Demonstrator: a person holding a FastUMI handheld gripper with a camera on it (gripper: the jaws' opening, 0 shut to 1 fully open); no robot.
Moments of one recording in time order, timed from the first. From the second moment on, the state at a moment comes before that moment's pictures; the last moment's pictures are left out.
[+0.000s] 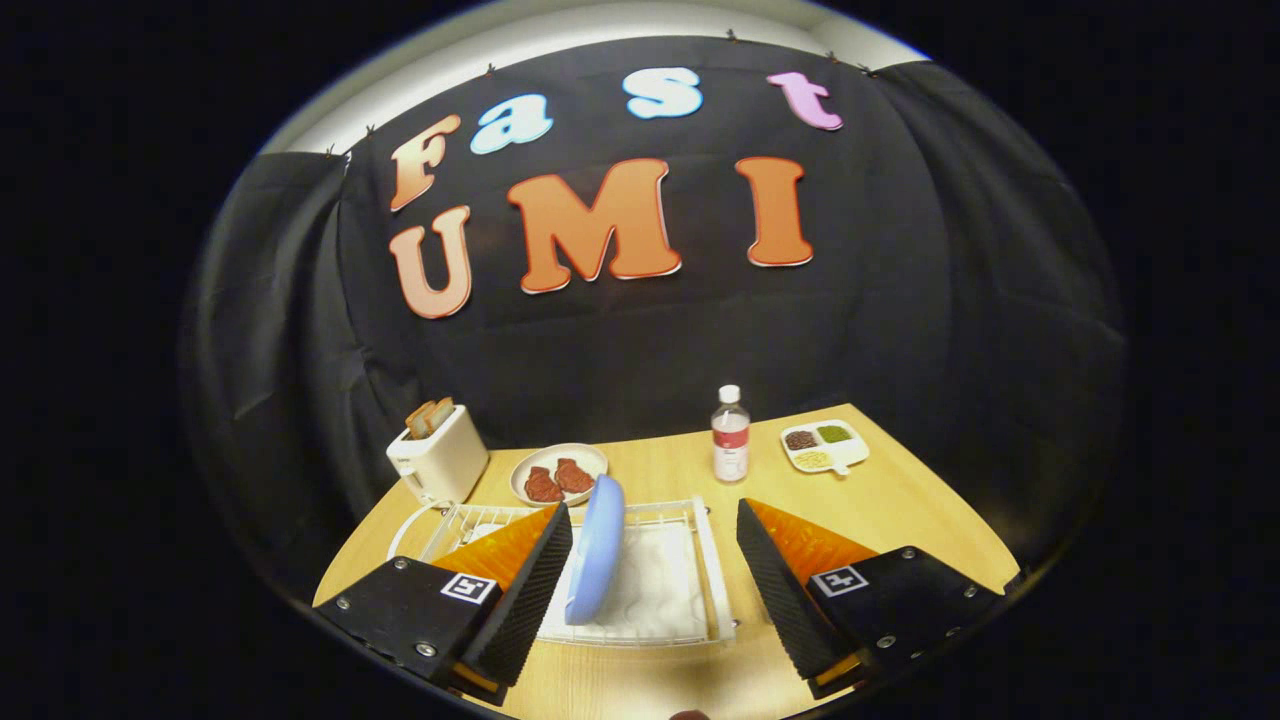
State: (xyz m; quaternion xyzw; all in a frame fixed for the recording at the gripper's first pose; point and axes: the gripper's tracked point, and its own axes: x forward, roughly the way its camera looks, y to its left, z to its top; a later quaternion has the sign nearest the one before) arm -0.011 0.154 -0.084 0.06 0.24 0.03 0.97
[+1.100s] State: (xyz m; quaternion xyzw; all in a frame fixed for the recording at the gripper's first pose) arm 0.053 0.178 -0.184 -0.05 0.41 -0.08 0.91
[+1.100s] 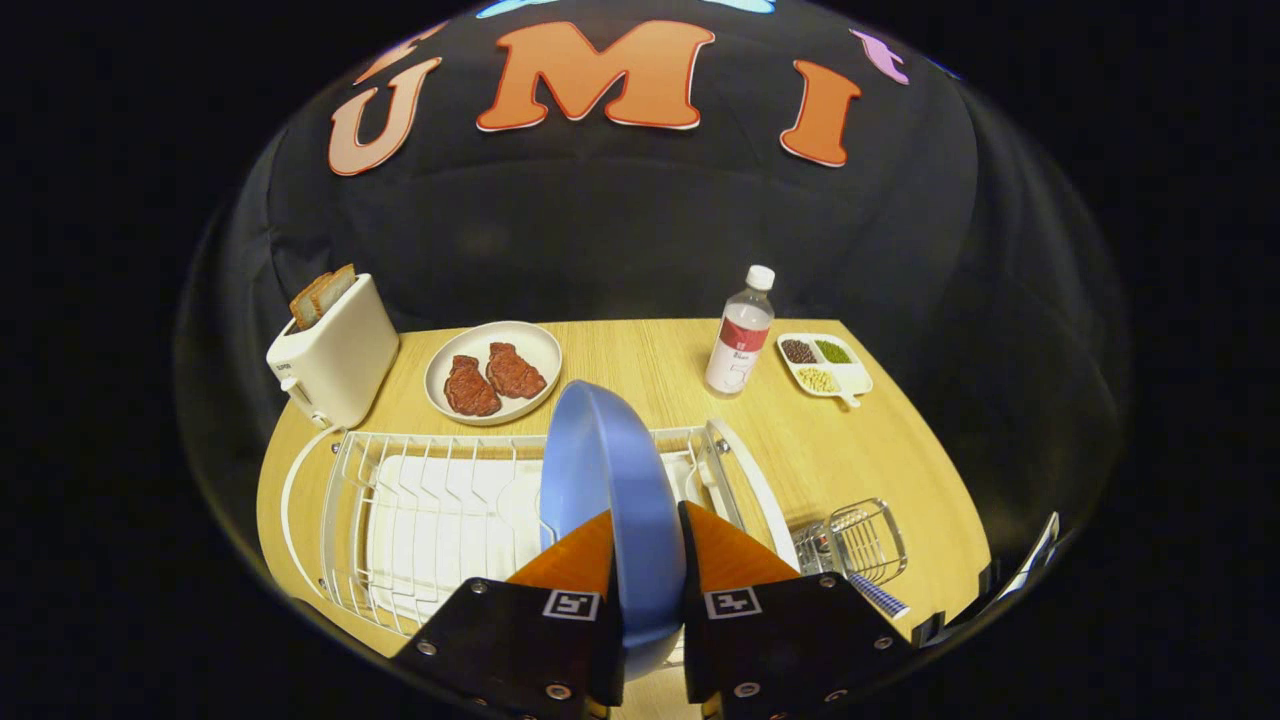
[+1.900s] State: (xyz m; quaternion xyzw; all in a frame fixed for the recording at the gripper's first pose) arm -0.021 0.150 -0.094 0.11 0.34 -0.02 0.93
